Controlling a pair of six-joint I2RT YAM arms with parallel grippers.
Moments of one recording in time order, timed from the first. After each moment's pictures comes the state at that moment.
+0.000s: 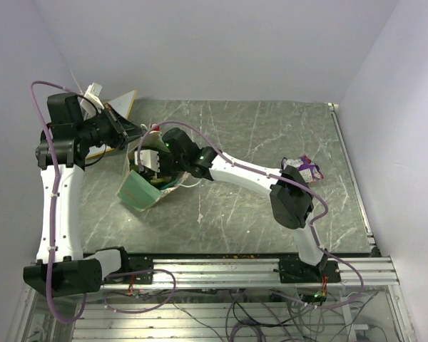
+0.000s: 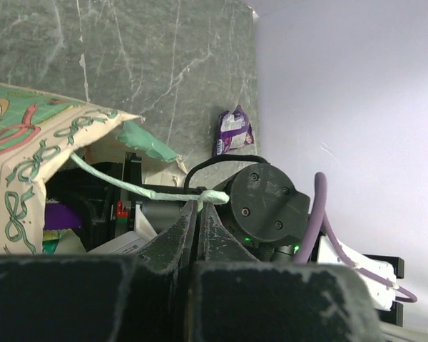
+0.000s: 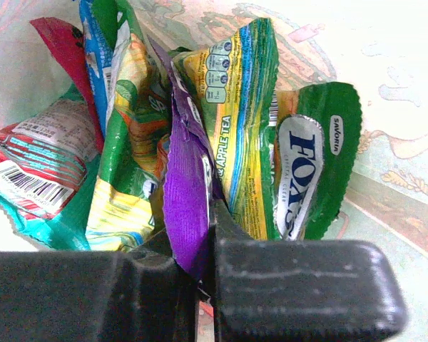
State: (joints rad) left arm 0.11 1.18 1.44 -0.78 0.75 -0.66; right arm 0.99 2.11 1.78 -0.26 -0.31 -0.77
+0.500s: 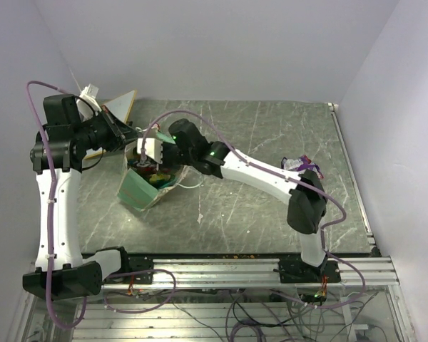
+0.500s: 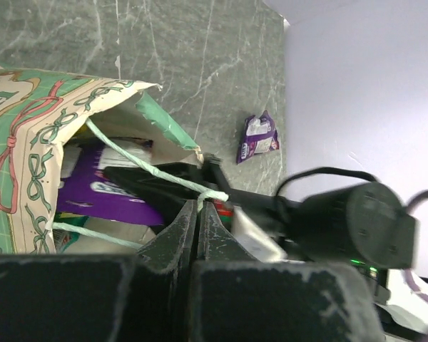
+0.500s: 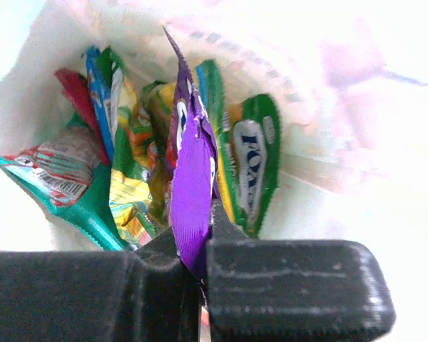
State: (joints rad) left arm 0.11 1.16 1.49 -0.89 0.66 -0.60; right arm 0.99 2.01 1.79 -0.29 -0.27 -0.71
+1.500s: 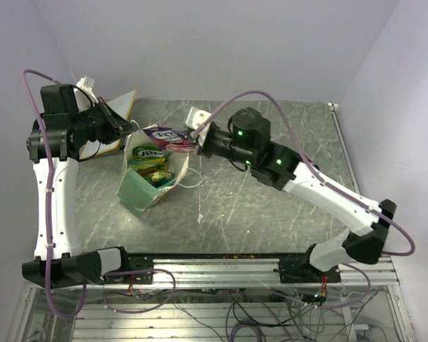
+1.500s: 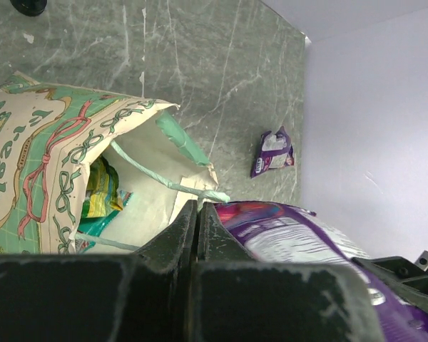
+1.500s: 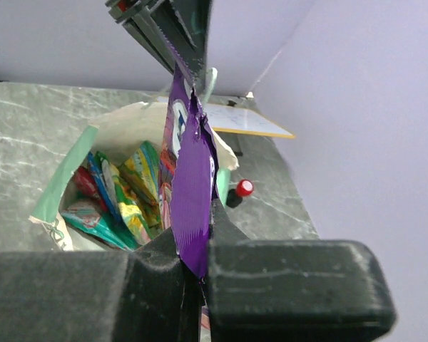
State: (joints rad) left arm 0.11 1.24 1.62 -0.97 0.57 -0.58; right arm 0.99 1.51 1.62 -0.20 -0.19 -0.48
